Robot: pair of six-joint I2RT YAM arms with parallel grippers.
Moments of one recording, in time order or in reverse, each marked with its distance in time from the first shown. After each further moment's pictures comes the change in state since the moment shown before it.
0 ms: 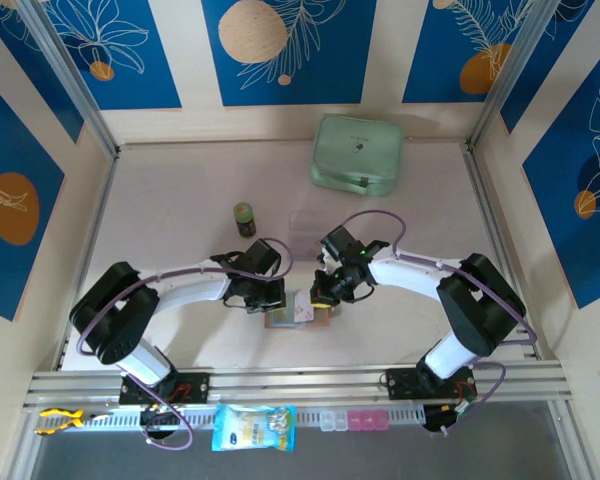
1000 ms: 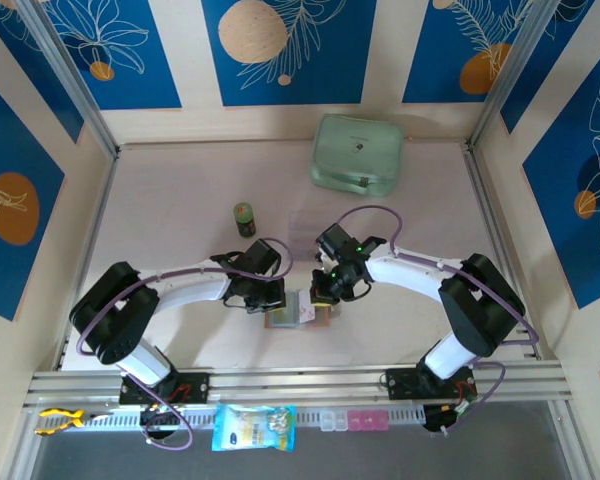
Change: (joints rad) left arm 0.000 0.000 0.000 0.000 0.000 0.000; right arm 0.037 0.000 0.060 -0.092 0.069 -0.033
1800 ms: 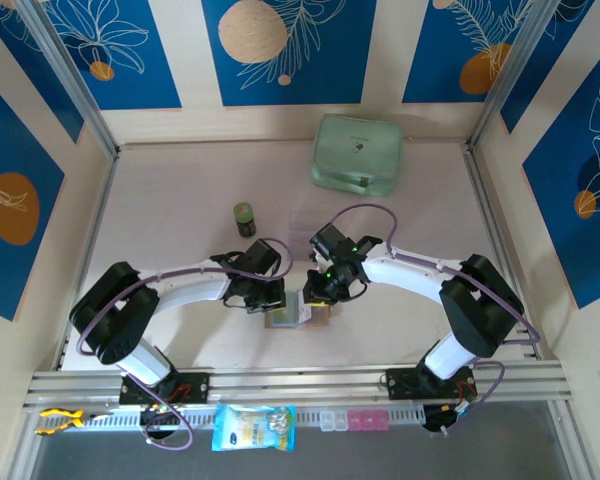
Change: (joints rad) left arm 0.000 0.000 0.000 0.000 0.000 0.000; right arm 0.039 0.000 0.035 -0.017 0.005 0.026
